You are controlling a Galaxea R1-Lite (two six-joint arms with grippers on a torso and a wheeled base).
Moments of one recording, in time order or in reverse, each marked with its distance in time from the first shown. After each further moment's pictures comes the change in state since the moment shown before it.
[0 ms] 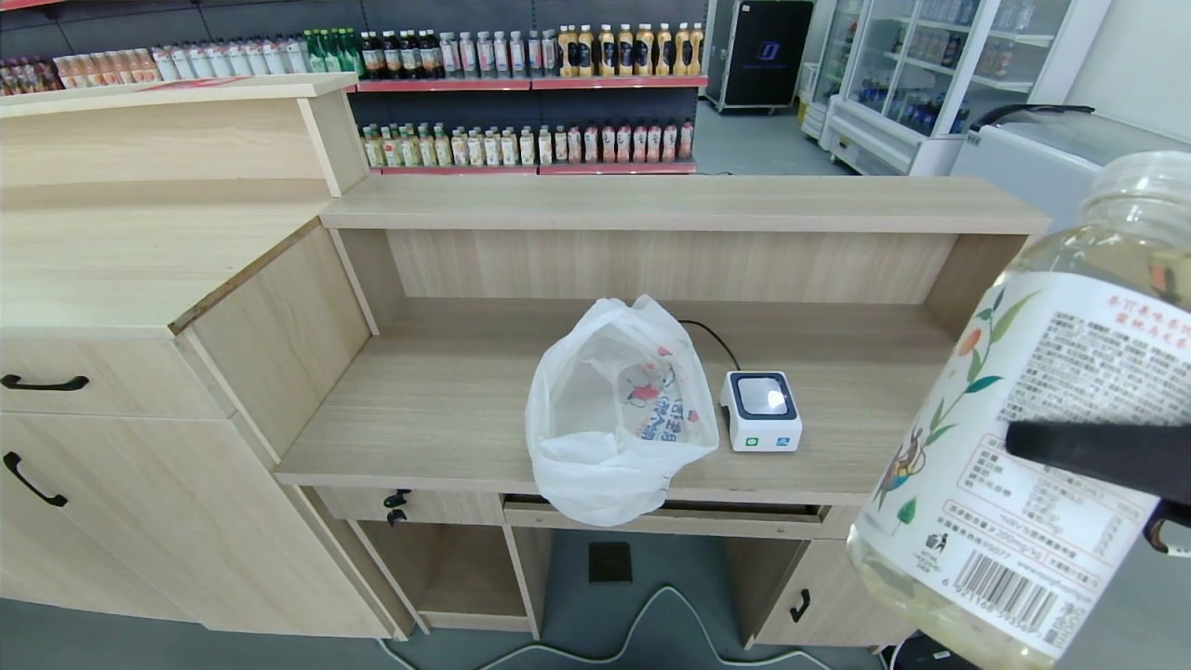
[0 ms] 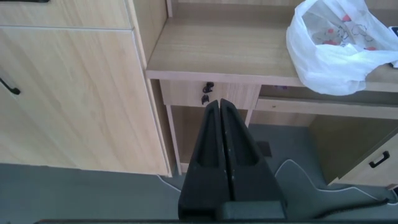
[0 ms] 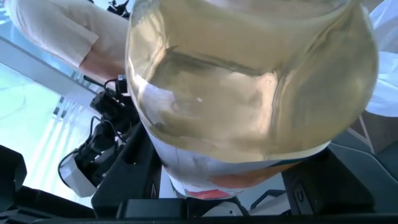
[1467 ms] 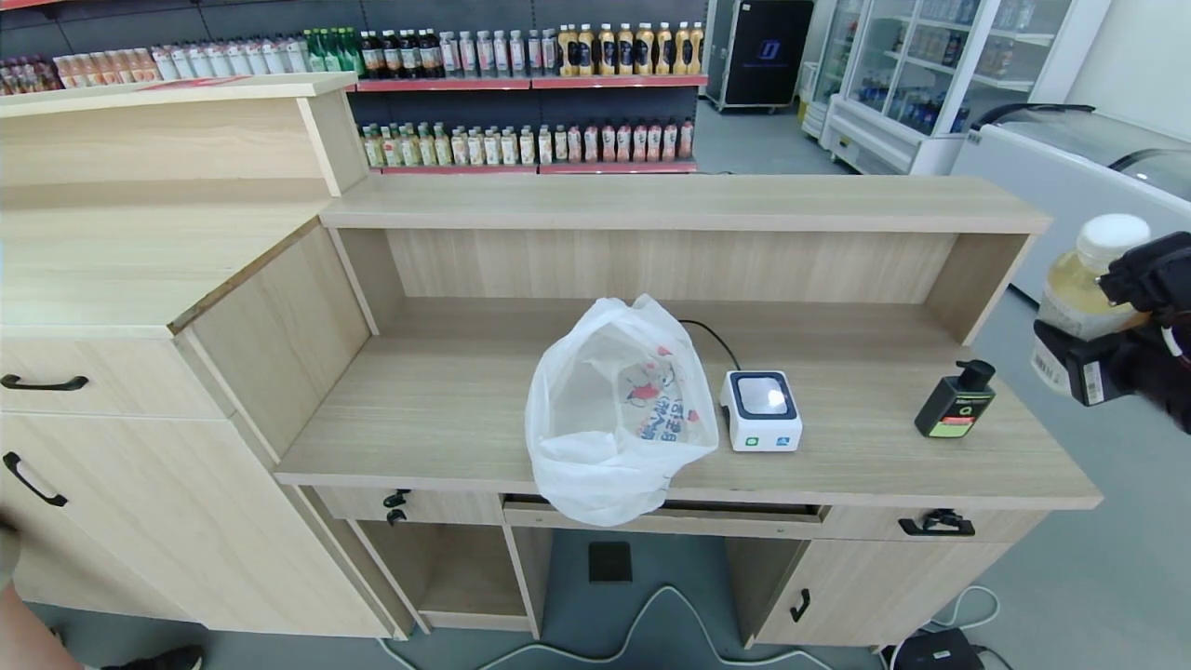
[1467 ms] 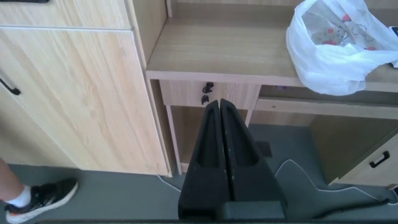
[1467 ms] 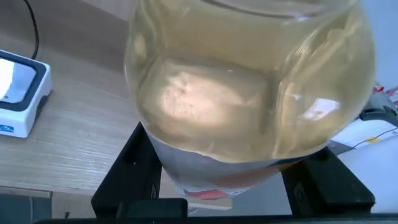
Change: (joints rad) left arm 0.000 0.000 0.000 0.000 0.000 0.000; right arm -0.673 0.471 0.118 -0.637 -0.700 -1.054
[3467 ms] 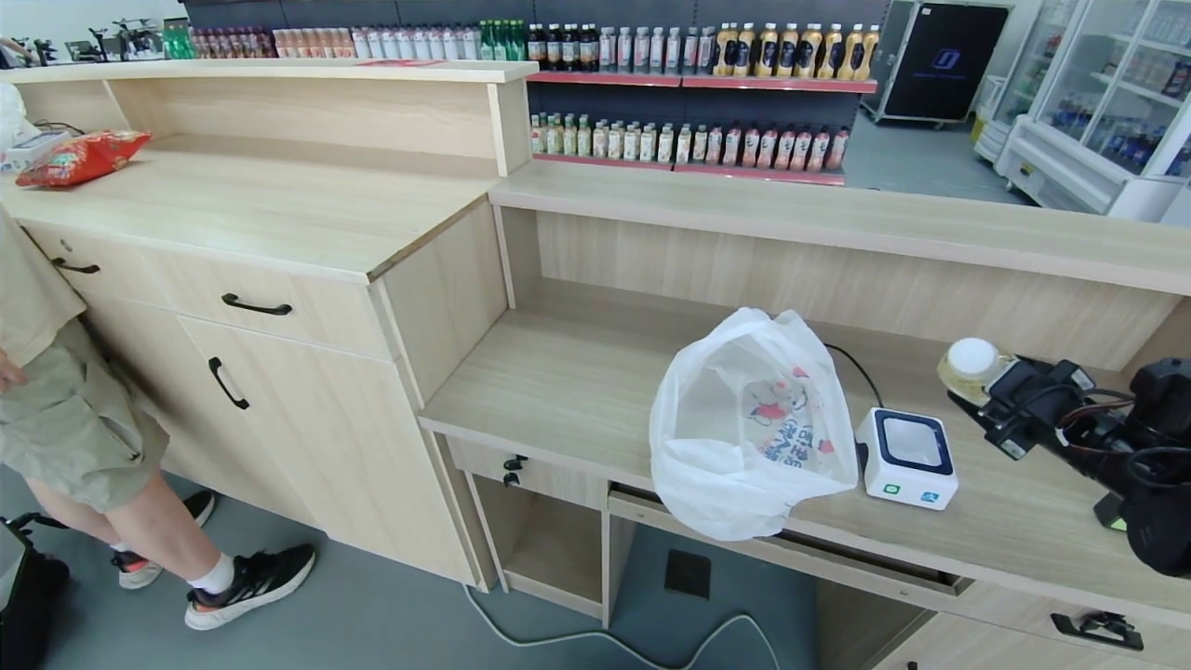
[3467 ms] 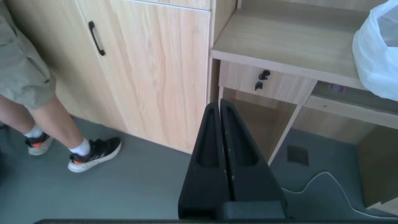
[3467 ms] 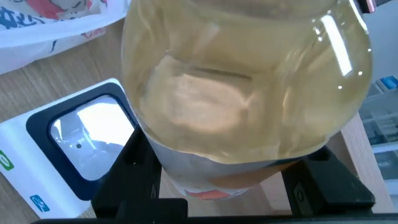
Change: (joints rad) left arm 0.000 0.000 0.000 0.000 0.000 0.000; right arm -0.132 0.538 -0.032 -0.451 0.459 -0.450
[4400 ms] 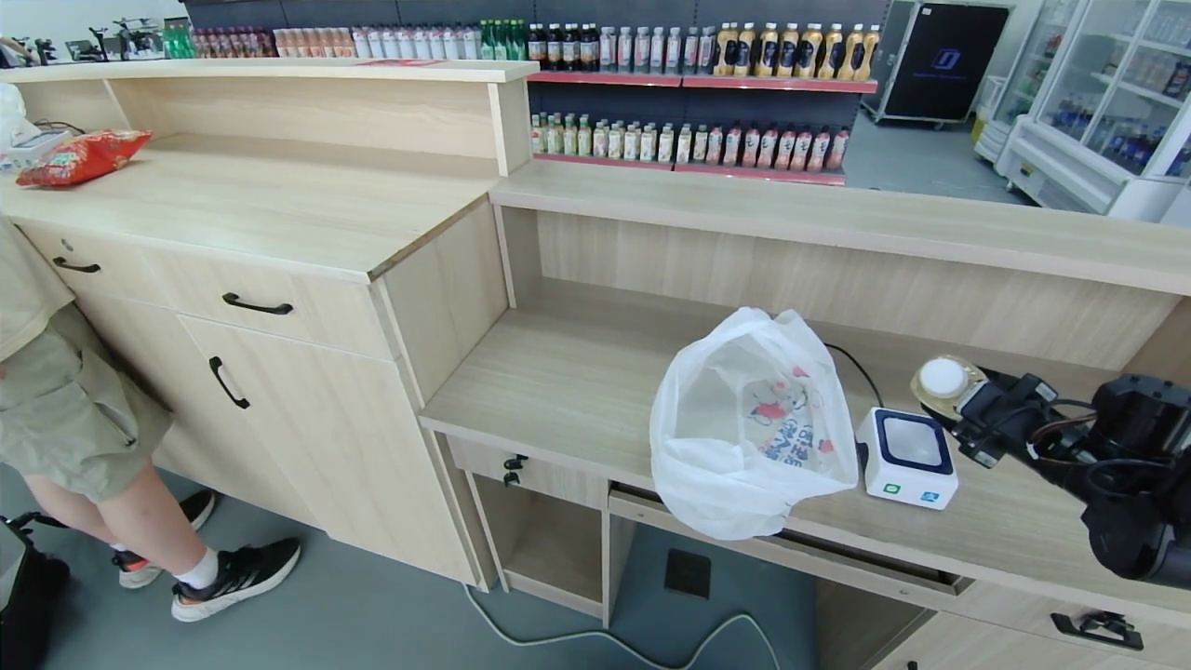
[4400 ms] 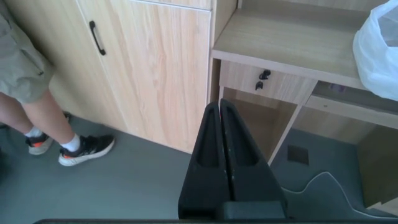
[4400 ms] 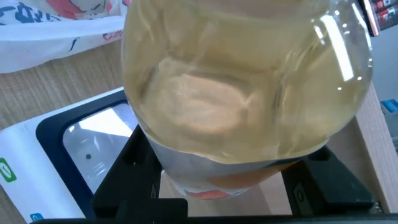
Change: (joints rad) left arm 0.000 0.000 0.000 0.000 0.000 0.000; right arm 0.011 0.126 -0.045 -0.088 0.055 -0.035
